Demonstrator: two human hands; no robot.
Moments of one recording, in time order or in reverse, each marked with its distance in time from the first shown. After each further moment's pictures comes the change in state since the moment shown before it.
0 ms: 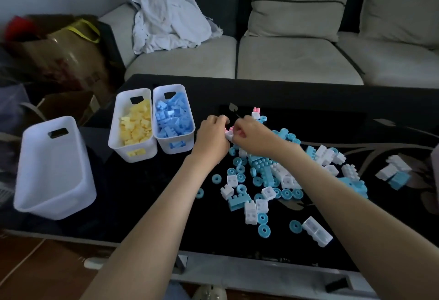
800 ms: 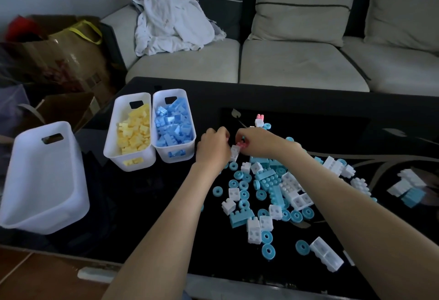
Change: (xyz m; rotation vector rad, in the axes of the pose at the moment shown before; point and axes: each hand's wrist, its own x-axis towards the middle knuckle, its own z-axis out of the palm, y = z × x) left_hand 0.017 -0.008 0.018 -0.006 -0.052 -0.144; right_hand 0.035 0.031 0.002 -0.169 -0.209 0.007
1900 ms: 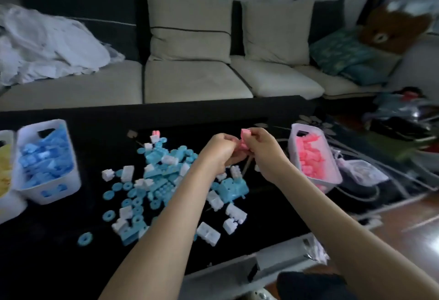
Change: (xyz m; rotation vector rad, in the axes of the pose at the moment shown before) left_hand -0.066 0.233 0.028 -1.190 -0.651 -0.192; right_hand -0.211 0.087 -0.048 1.083 0.887 0.431
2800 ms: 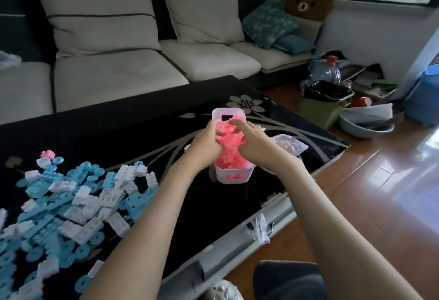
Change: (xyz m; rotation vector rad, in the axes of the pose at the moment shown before) left_hand 0.051 -0.043 0.134 0.840 -0.260 0.419; right_hand 0.006 0.009 -0.177 -0.943 -0.066 -0.037
